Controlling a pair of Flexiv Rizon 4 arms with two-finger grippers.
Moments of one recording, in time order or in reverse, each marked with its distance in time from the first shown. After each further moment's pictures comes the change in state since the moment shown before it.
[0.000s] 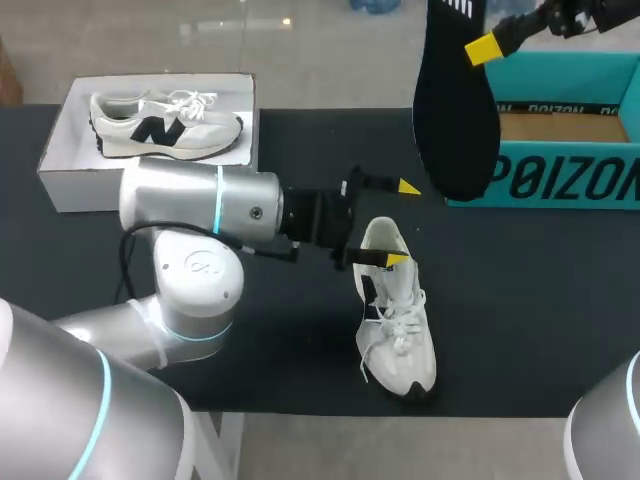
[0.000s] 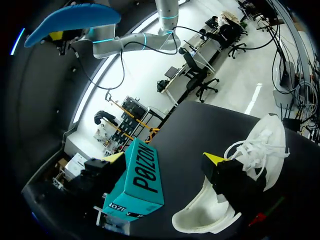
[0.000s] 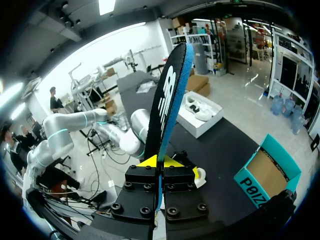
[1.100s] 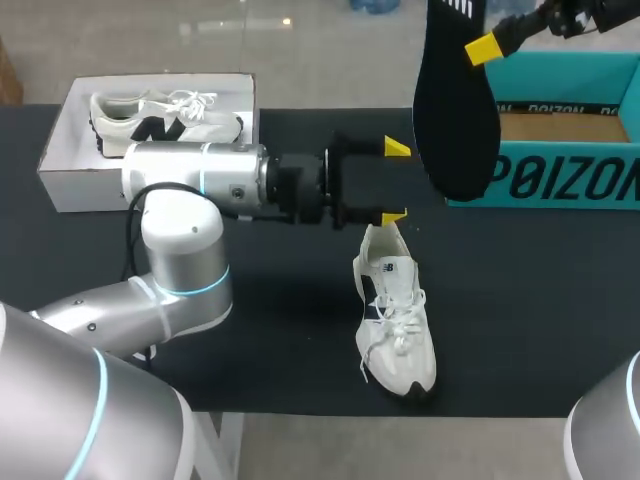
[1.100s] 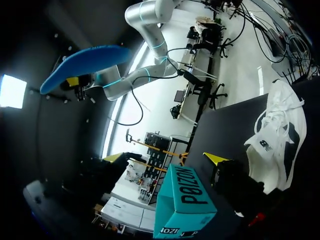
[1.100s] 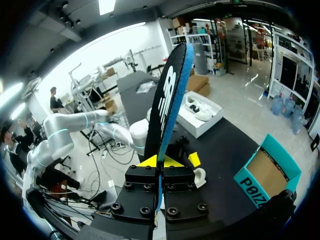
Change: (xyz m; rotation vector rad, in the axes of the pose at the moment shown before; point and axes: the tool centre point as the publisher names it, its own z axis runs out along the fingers) left arm -0.061 -0.015 -0.025 0.257 -0.175 0.337; right arm 0.000 0.000 0.000 0.000 0.000 0.000
